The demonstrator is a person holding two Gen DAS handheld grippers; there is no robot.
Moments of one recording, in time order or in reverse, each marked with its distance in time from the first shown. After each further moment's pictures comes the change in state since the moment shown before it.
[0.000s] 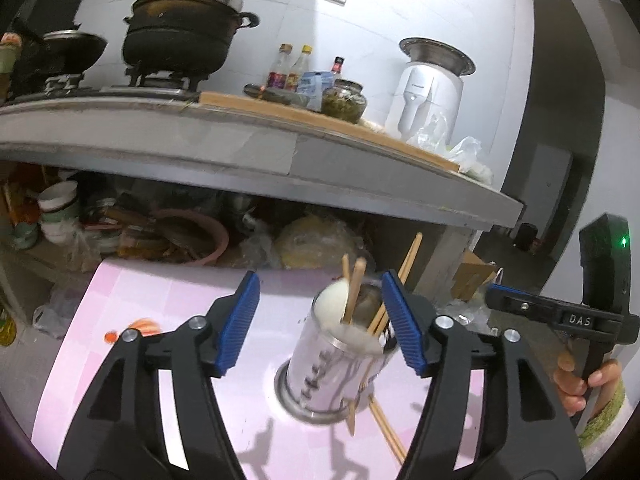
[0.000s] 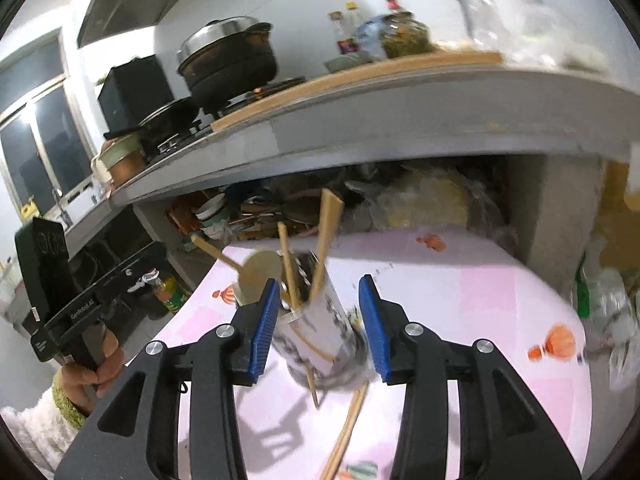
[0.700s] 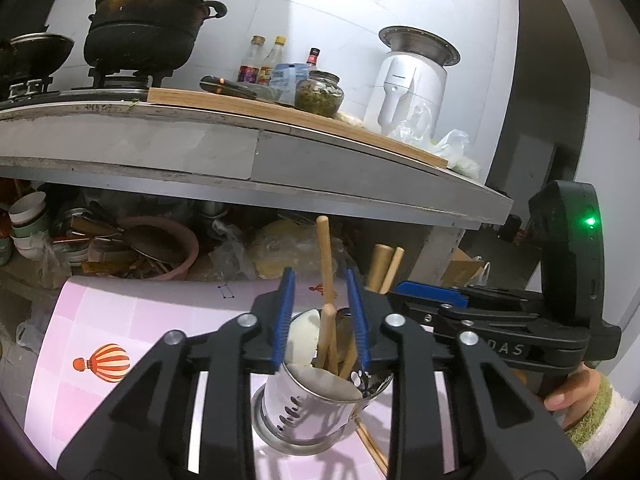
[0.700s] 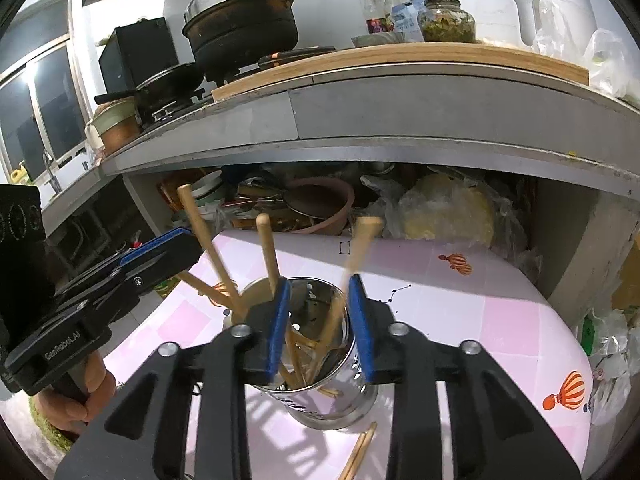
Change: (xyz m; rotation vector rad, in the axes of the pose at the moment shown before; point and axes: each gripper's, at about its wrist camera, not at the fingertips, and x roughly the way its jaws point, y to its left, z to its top) left arm 0.052 -0.015 0.019 0.037 0.006 -0.075; right arm 0.084 0.047 0.044 -0.154 0.050 -0.032
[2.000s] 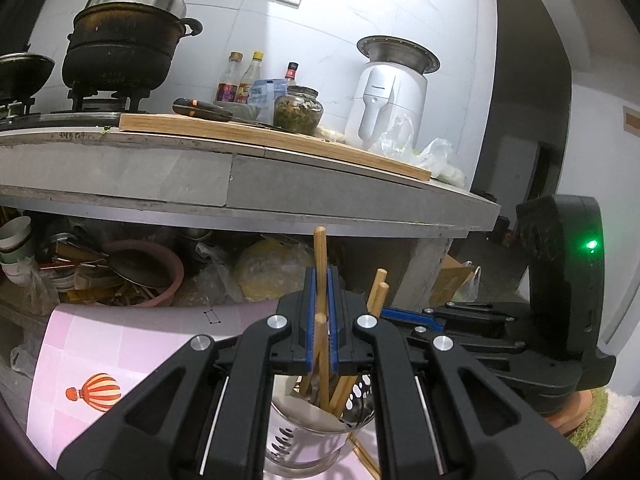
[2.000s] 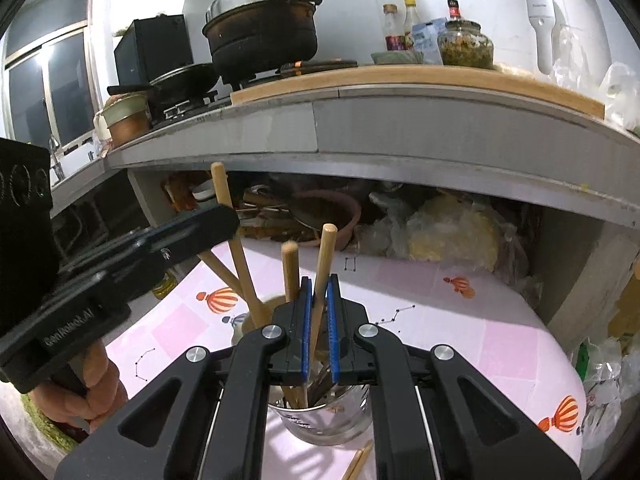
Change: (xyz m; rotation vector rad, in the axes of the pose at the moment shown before) left arm 0.009 -0.009 0.011 0.057 -0.049 -0.055; right arm 0.009 0.015 0.002 -0.065 -0.044 -0.007
